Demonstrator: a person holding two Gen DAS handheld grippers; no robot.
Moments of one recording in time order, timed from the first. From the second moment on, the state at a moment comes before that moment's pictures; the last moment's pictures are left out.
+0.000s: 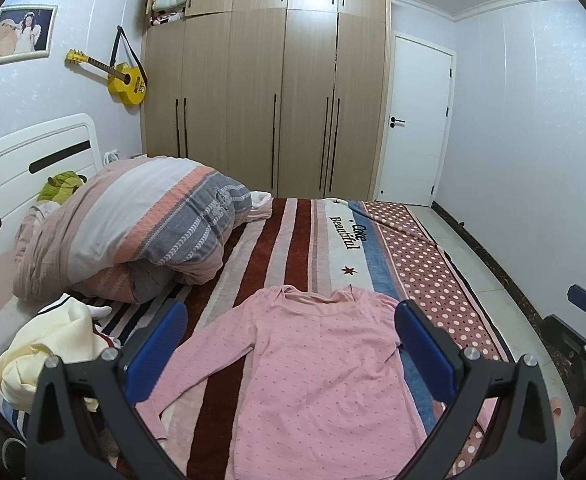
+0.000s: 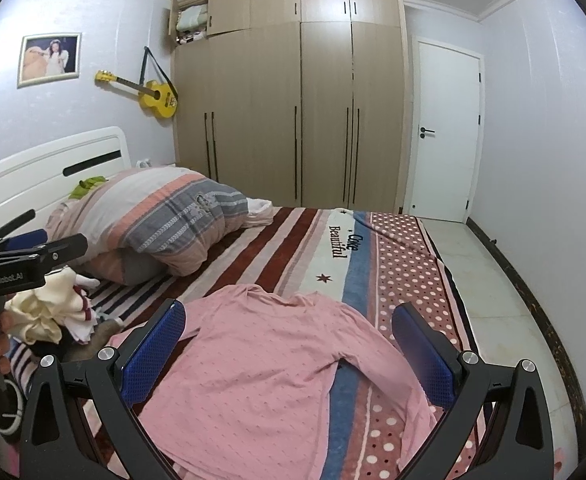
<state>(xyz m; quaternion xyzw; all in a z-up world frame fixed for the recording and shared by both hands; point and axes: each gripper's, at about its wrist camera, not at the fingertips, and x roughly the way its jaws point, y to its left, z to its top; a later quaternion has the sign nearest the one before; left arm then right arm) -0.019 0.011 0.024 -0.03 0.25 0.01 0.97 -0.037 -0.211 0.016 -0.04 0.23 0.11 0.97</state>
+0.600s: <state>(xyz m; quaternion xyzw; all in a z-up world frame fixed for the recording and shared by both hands) -0.021 0.017 0.015 -0.02 0.26 0.02 0.96 -0.037 -0.205 0.010 -0.04 0.24 0.11 0.96</state>
